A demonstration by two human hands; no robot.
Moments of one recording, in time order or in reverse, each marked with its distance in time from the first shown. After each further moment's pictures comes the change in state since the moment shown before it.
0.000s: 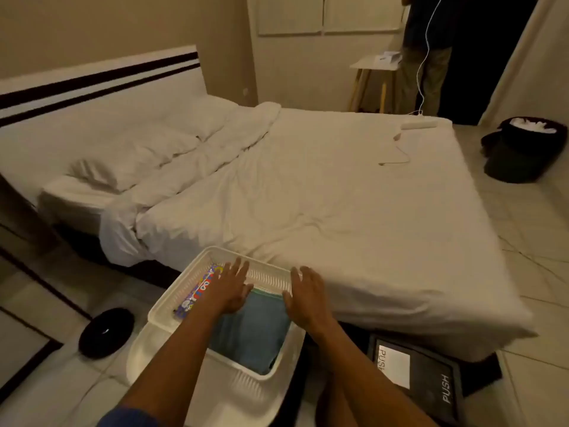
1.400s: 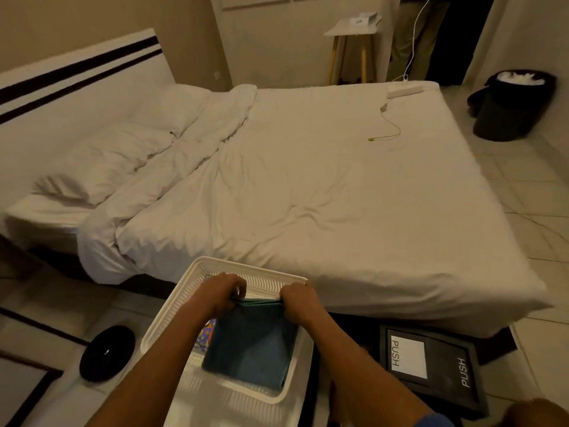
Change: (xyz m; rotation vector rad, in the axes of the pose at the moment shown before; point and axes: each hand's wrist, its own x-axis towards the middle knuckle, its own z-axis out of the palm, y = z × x) left_hand 0.033 -0.024 -0.032 -0.089 -0.103 0.201; right_hand 0.050 -0.002 0.030 -0.131 -0.400 -0.050
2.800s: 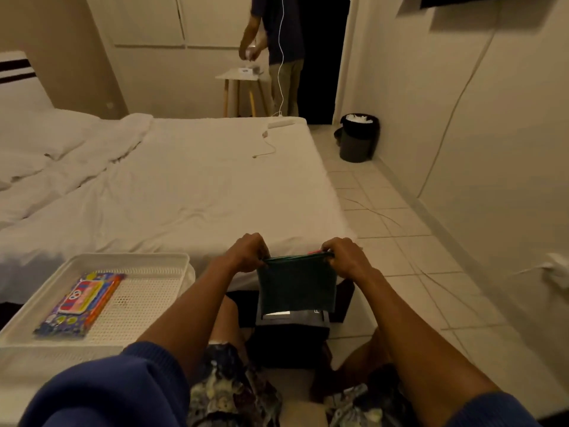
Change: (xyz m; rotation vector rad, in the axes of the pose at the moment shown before) left_hand -0.028 0.339 0.030 -0.095 0.037 0.378; right_hand -0.325 0.242 -0.055 0.250 0.410 0.479
